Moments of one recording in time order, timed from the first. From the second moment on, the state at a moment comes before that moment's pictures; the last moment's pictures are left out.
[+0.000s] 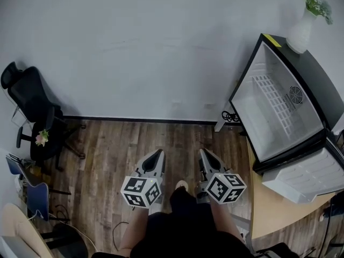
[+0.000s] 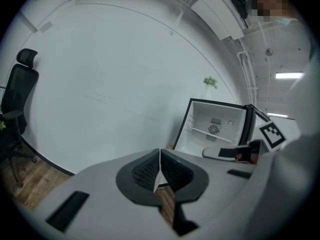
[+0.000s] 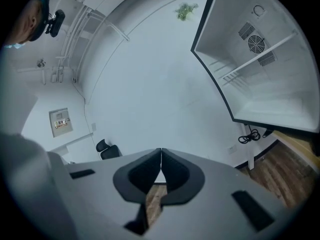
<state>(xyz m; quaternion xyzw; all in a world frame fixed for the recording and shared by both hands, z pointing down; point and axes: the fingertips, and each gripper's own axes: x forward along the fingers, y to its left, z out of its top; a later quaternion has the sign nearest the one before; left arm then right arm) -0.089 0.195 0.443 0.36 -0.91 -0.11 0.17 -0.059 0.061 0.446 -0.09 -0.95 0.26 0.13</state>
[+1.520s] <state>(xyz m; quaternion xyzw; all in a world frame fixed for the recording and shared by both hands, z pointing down) -0.191 0.078 0.473 0.43 -0.87 -0.10 0.21 -0.148 -0.036 0.476 -0.03 -0.95 0.30 0.13</state>
